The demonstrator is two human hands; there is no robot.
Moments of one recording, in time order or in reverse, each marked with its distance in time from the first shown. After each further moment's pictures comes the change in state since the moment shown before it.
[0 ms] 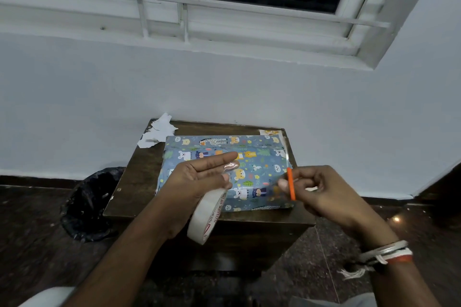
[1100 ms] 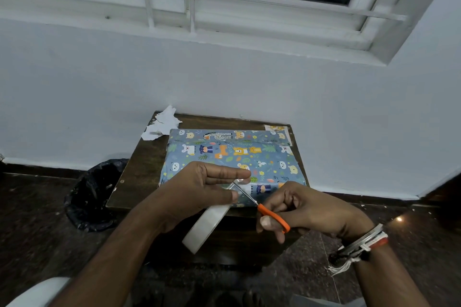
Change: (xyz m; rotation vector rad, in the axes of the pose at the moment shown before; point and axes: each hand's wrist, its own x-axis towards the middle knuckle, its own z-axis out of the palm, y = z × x) left_hand -0.001 -0.002 -0.007 0.249 -0.189 -0.028; right_hand 0.019 0.003 0.022 0.066 -0.677 -0.077
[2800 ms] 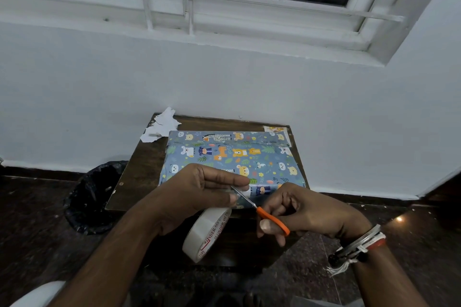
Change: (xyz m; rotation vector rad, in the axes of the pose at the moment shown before) left_hand 0.000 0.000 -0.003 -0.091 -0.017 -0.031; right_hand -0.001 -0.008 -0.002 0.000 -0.046 -0.020
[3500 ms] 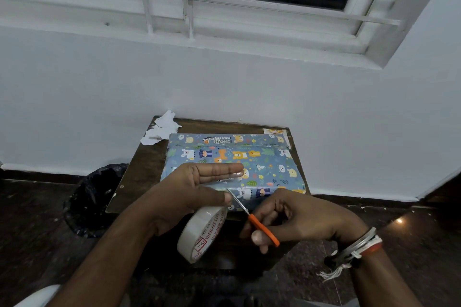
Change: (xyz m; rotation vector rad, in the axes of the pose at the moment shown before) left_hand -0.003 0.003 -0.007 -0.046 -0.001 0.013; right_hand 0.006 0.000 0.009 -0.086 -0.018 0.008
